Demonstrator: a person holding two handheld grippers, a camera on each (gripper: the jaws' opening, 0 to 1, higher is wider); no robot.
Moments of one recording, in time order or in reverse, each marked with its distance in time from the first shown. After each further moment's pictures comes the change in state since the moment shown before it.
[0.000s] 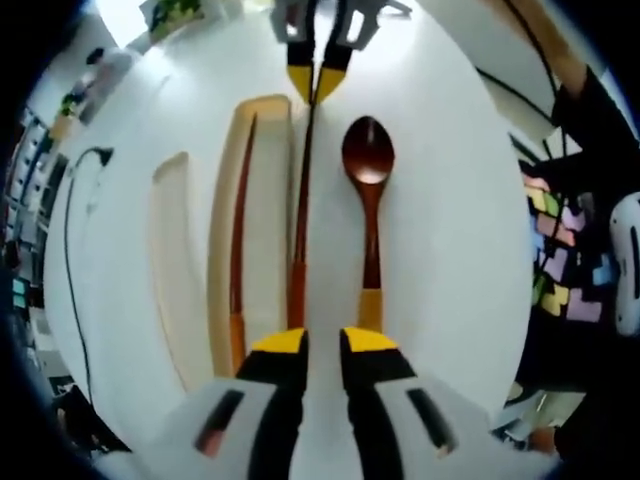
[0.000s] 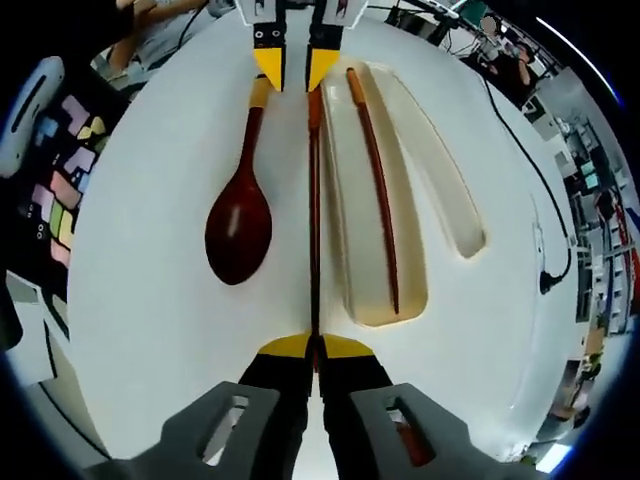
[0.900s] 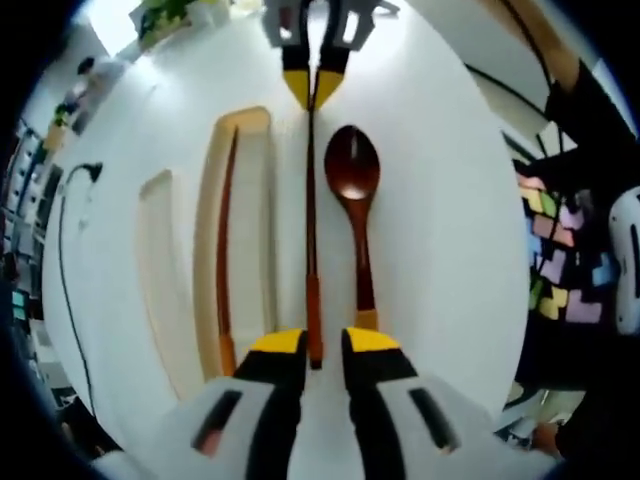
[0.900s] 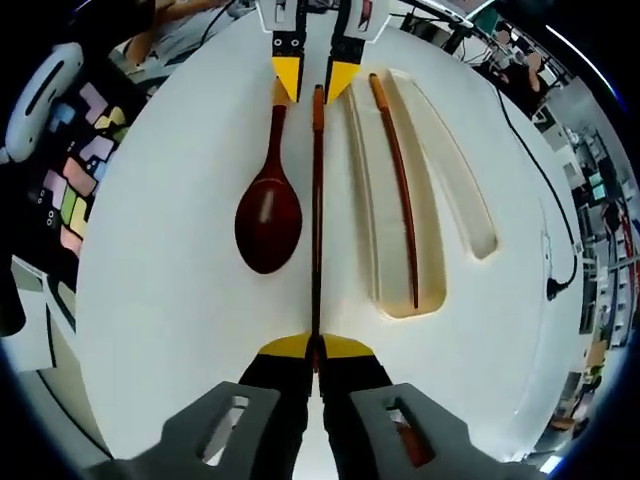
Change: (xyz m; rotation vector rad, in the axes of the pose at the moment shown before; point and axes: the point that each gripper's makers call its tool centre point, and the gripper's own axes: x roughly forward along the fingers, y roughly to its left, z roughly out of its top) left arm 0.007 -0.009 0.013 0.030 -0.009 -0.014; right arm -0.003 0.015 -0.004 -0.034 -0.022 0.034
